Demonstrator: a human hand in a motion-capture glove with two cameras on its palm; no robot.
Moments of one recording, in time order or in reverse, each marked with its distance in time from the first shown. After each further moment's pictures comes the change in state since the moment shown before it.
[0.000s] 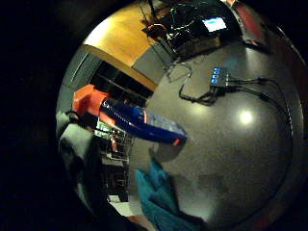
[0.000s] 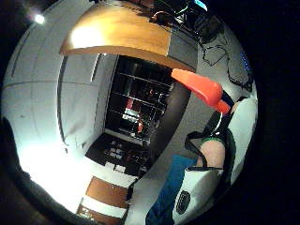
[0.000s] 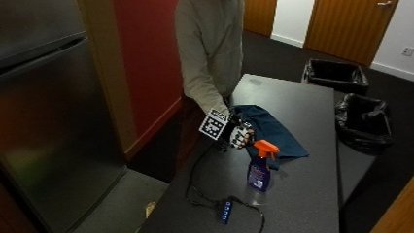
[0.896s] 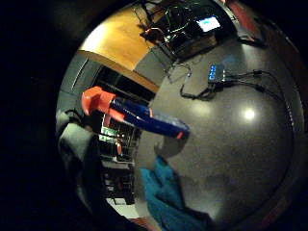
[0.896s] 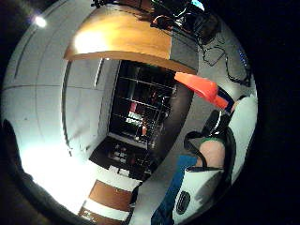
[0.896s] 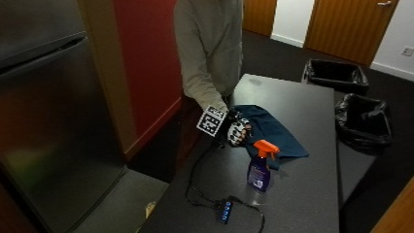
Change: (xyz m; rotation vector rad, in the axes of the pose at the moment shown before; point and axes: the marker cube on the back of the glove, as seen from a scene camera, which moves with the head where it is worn) arm -0.006 0.009 -0.014 0.036 -0.044 0.036
